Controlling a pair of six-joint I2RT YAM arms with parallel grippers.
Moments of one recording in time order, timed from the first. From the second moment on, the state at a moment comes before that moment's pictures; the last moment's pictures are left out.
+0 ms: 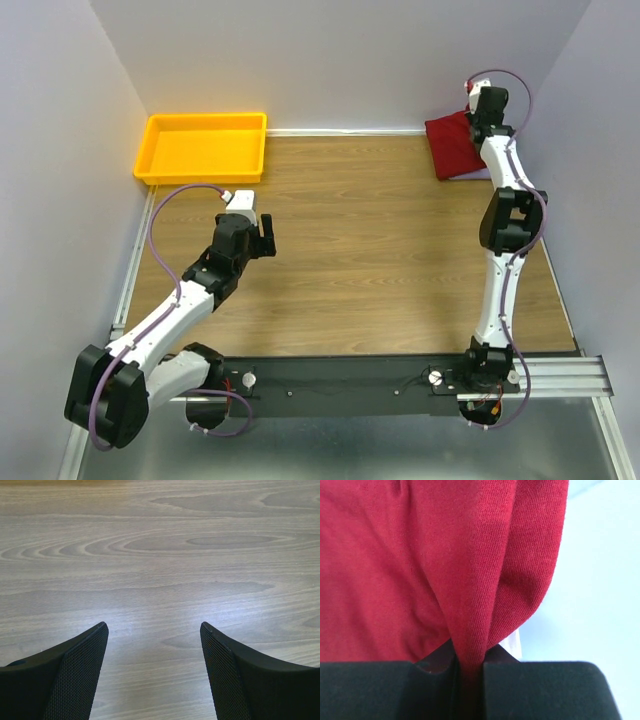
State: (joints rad) left arm -0.43 1.02 0.59 -0.04 -0.25 -0.27; right arm -0.08 2.44 2.28 -0.36 0.31 -0.46
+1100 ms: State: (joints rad) left arm -0.51 1.00 0.58 0.00 -0.25 -0.25; right arm -0.18 2.57 2.23 0.00 0.77 -0.32
